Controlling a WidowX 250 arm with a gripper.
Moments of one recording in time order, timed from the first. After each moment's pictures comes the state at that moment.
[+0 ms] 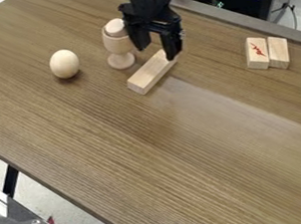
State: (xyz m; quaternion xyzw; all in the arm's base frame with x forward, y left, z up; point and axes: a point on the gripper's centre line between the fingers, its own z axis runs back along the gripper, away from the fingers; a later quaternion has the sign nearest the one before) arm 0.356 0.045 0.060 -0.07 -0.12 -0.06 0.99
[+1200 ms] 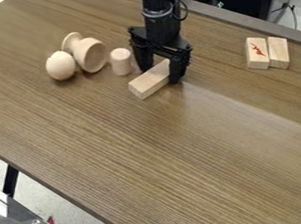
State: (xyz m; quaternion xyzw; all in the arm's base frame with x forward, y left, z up) arm 0.356 0.041 0.020 -0.01 -0.06 -0.01 1.00
